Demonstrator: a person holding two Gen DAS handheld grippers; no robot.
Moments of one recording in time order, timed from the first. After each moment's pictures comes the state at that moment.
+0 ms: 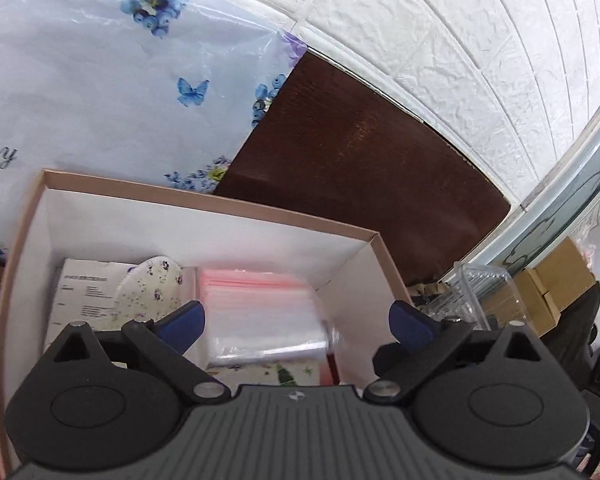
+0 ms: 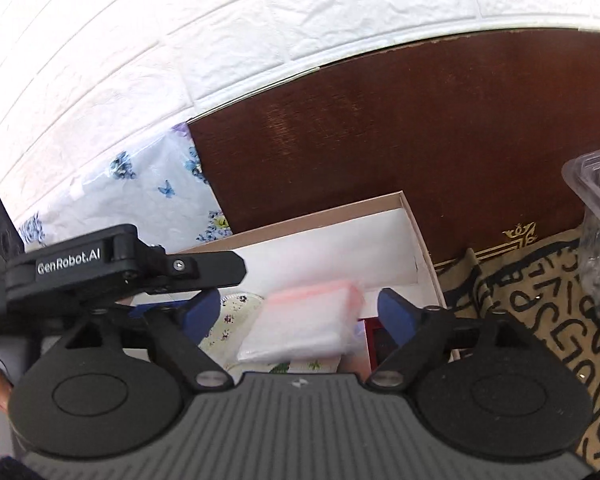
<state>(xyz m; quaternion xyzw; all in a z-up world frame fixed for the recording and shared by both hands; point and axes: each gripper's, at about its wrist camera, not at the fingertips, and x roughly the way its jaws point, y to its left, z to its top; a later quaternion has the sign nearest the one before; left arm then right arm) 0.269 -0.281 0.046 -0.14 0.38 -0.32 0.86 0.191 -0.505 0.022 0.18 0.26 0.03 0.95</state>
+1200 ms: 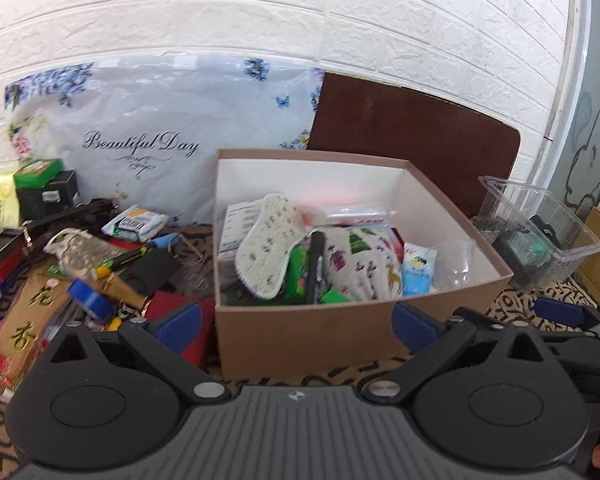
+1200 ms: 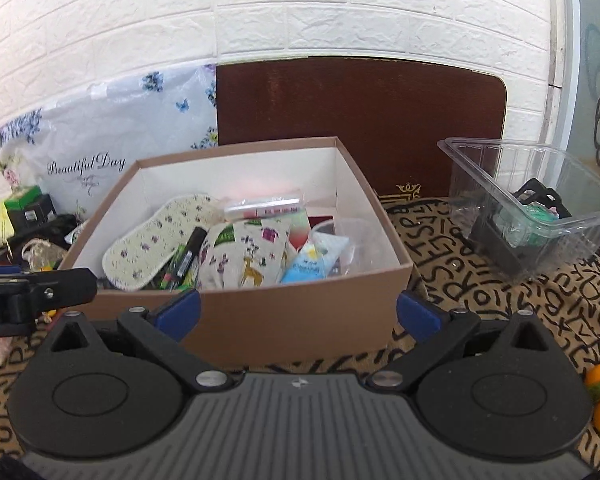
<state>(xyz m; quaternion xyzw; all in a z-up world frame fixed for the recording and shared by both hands) 0.059 -0.200 0.041 -0.01 0.30 -0.20 0.93 0.028 -0.414 0.010 0.05 0.27 -0.11 0.95</state>
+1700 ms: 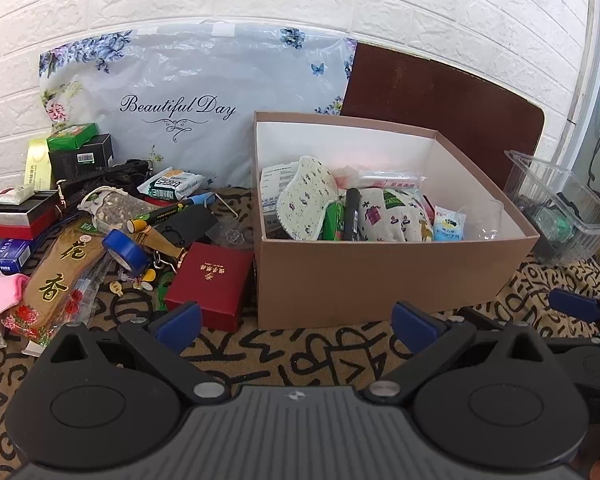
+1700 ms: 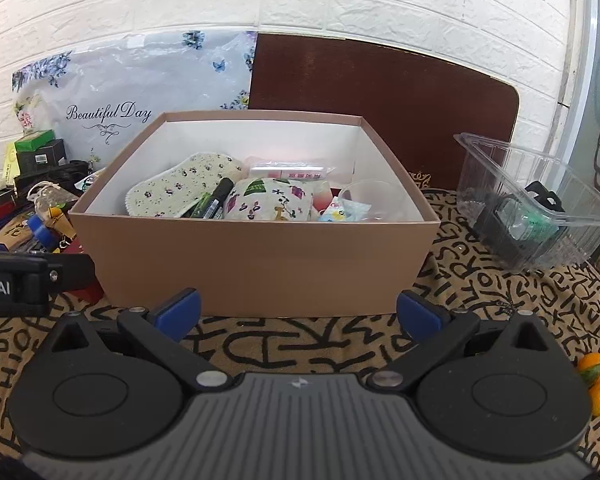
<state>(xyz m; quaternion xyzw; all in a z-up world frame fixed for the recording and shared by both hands) 0.041 -0.184 0.020 0.00 0.32 -0.16 0.93 0.009 -0.369 -0.014 0.00 0.29 -0.11 0.95</state>
